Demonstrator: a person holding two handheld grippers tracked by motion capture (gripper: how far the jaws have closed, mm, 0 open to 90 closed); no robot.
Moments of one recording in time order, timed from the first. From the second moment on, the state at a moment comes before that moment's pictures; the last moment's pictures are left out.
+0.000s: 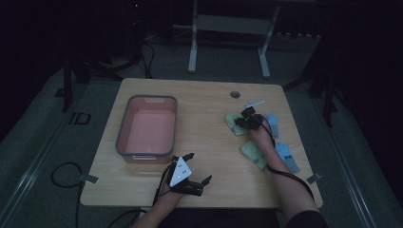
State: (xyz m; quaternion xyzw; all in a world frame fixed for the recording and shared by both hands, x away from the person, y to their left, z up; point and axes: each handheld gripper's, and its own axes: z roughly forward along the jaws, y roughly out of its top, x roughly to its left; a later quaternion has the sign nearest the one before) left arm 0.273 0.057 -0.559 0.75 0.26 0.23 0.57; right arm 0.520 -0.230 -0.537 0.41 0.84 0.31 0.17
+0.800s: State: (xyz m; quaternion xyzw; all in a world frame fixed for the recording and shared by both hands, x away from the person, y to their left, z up) left arm 0.272 0.055 -0.559 0.74 0.26 0.24 0.57; right arm 0.454 -0.197 -0.472 0.45 0.79 0.38 0.19
